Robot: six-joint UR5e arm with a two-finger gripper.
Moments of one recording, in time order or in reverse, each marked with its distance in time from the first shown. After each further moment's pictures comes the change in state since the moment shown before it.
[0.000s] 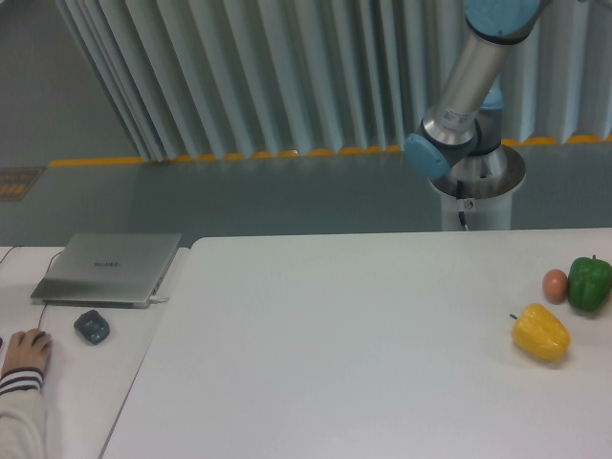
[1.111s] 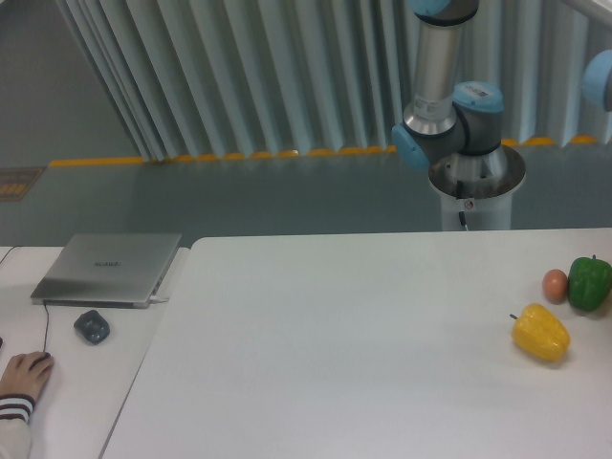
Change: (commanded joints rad) arm -0.405 0.150 0.000 -0.123 0.169 -0.273
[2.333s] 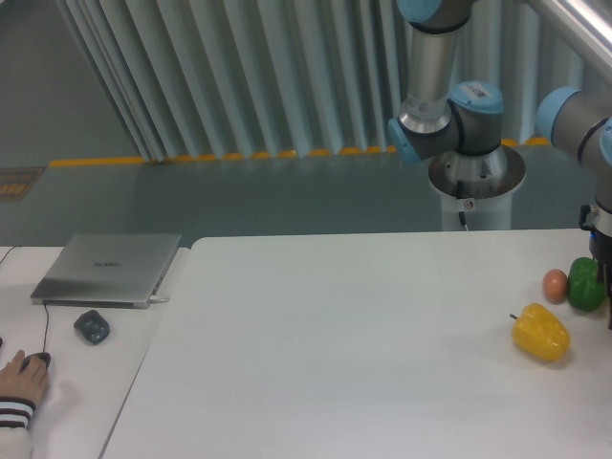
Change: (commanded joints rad) arm -0.058 -0.052 -0.006 0.011 -0.027 -0.005
